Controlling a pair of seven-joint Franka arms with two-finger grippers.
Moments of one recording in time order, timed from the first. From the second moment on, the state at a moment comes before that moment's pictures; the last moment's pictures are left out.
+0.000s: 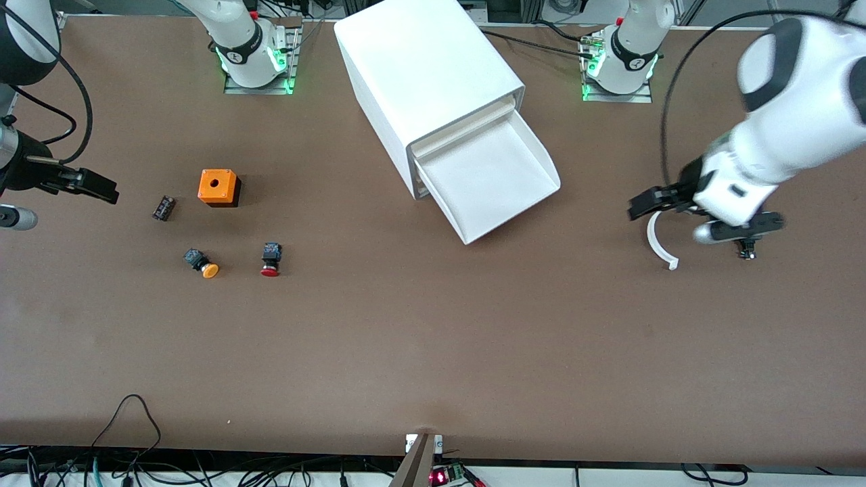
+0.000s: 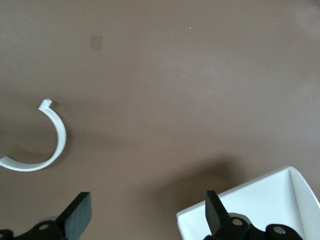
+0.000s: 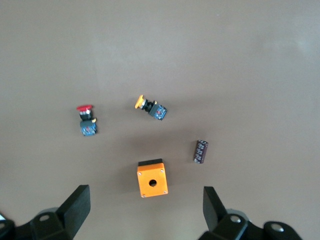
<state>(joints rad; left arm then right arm) 0.16 0.11 -0.38 -1.82 -0.12 1.92 -0.44 0.10 0.14 -0.13 -1.54 -0.06 1.59 0.05</state>
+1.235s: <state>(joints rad) 0.00 0.28 -0.47 -2.21 0.02 2.51 -0.81 0.09 -0.12 -0.15 -1.90 -0.06 1.74 -0.03</state>
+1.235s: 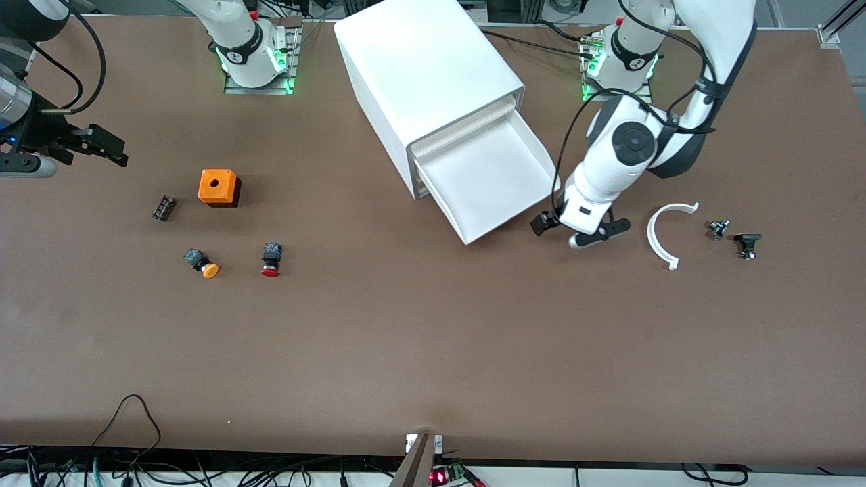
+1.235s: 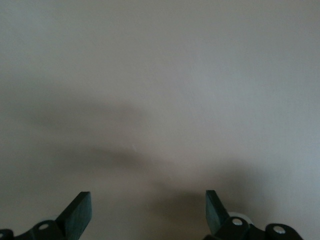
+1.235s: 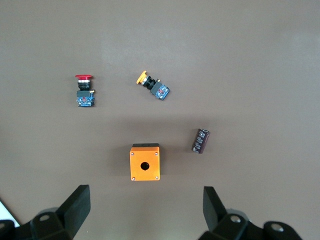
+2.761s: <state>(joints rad) 0.00 0.23 -0.76 -2.27 -0.20 2.39 -0.88 0.09 -0.12 -0.13 -1.89 -0.06 1.75 -0.02</state>
